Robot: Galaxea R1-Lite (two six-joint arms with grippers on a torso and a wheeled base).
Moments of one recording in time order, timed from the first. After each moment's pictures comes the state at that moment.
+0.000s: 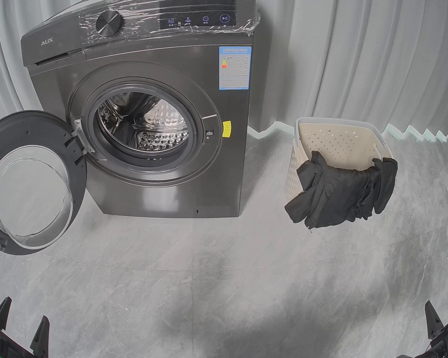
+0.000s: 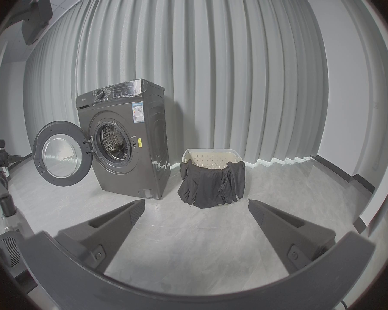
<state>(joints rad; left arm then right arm) 0.00 0.02 -0.02 0.00 0.00 -0.02 0.00 0.01 -0.02 0.02 0.03 -0.01</state>
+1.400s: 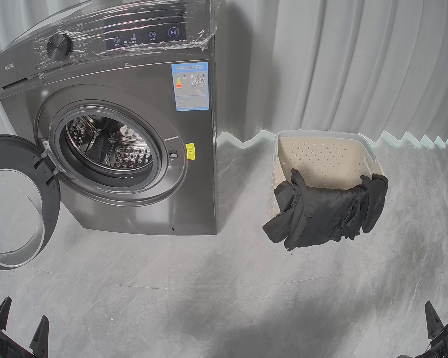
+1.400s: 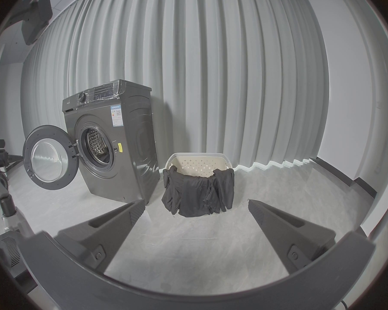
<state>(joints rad) 0.00 0.02 -0.02 0.00 0.00 -0.03 0.00 0.01 -0.02 0.02 0.03 -0.01</state>
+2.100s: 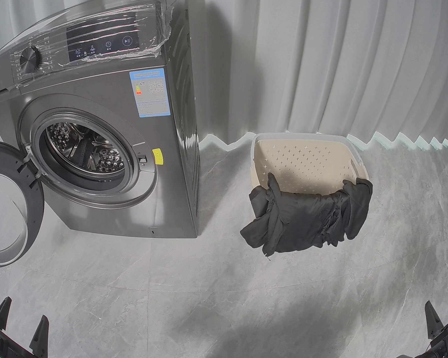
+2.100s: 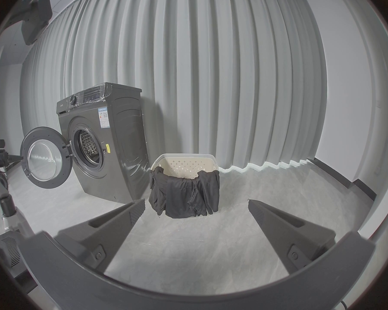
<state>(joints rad) 0.00 0.02 -0.02 0.00 0.00 -0.03 0.00 0.01 -0.02 0.02 0.03 -0.01</state>
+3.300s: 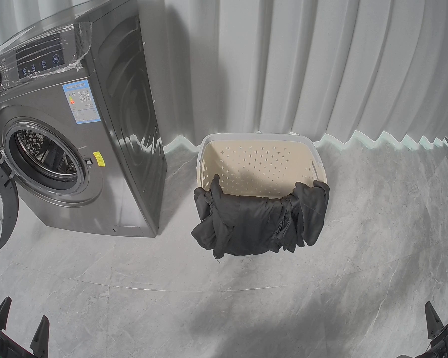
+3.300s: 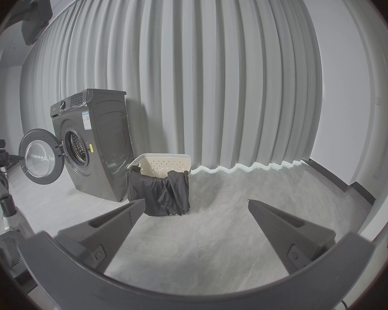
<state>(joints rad) 0.00 0.02 -0.02 0.00 0.00 -0.03 0.00 0.02 -0.02 0.02 0.03 -0.01</state>
